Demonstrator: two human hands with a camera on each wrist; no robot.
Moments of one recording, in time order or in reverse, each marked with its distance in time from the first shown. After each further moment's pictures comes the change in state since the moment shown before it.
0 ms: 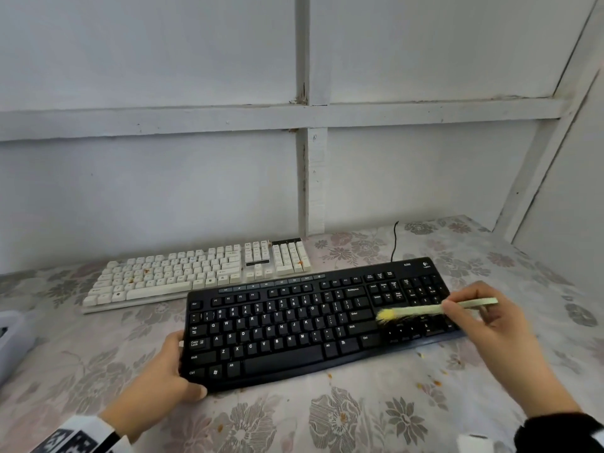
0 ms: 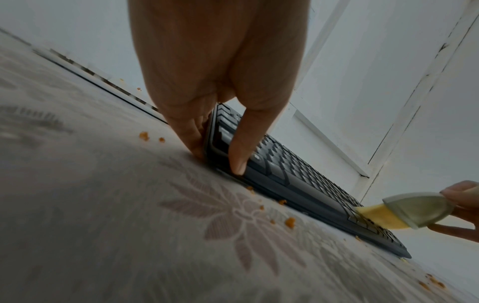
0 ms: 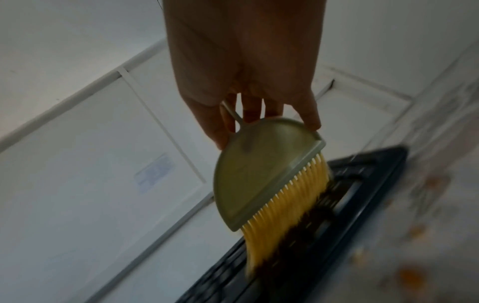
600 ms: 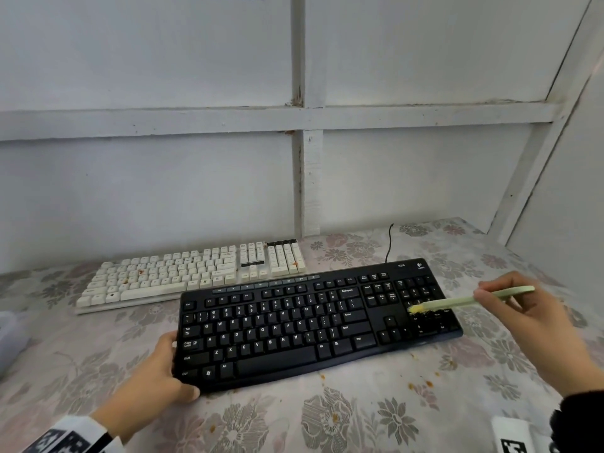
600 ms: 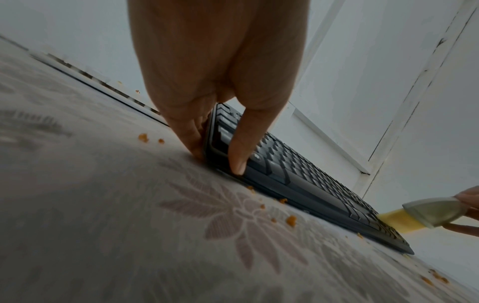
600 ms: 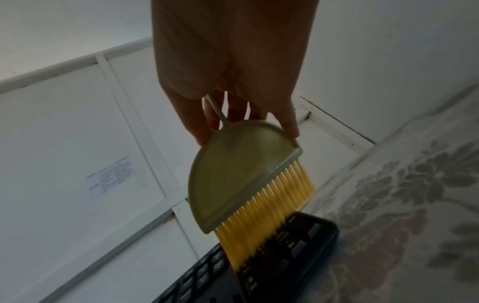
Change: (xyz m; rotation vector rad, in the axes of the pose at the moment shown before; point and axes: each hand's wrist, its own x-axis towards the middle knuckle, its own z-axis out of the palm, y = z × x) left_hand -0.001 0.002 0.001 0.023 0.016 -0.018; right_hand 0.029 0.029 -0.048 0.015 0.041 0.072
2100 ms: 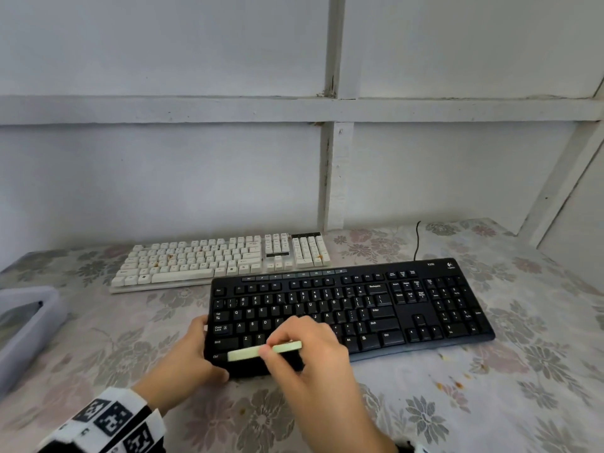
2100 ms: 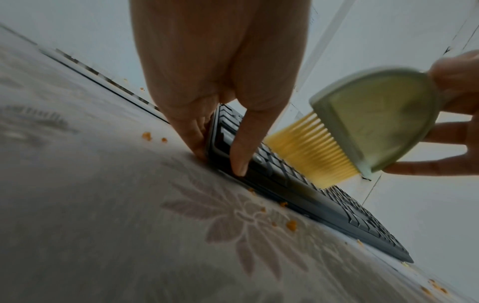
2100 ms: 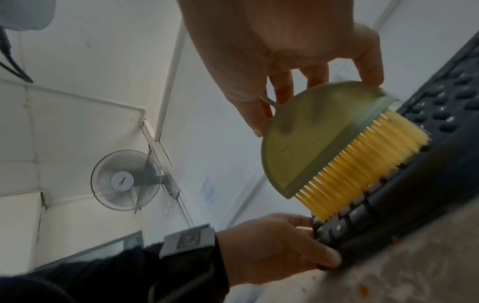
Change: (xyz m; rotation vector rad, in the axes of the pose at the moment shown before) left_hand 0.002 -0.005 -0.004 -0.014 -0.013 0.050; right_hand -0.135 -0.116 0.211 -0.155 -0.489 -0.232
